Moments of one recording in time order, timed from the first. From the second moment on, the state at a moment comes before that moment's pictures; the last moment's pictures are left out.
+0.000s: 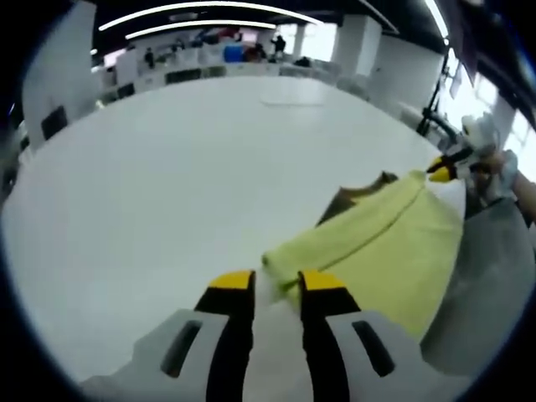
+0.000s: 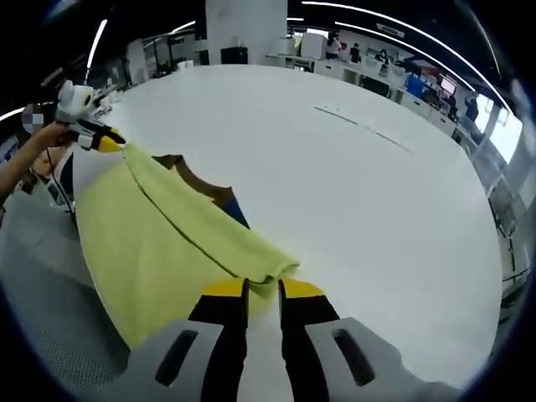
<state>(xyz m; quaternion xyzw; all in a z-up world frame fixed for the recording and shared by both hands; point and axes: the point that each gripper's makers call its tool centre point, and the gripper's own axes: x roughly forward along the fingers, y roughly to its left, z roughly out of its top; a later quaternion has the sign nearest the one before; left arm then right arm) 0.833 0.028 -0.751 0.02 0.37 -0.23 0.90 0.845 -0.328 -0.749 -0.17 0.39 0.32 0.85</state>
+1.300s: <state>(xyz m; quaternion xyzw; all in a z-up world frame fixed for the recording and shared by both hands) 0.847 0.014 -0.735 -0.04 0.38 -0.24 0.89 0.868 -0.319 -0.741 -0.17 0.37 0.32 0.86</state>
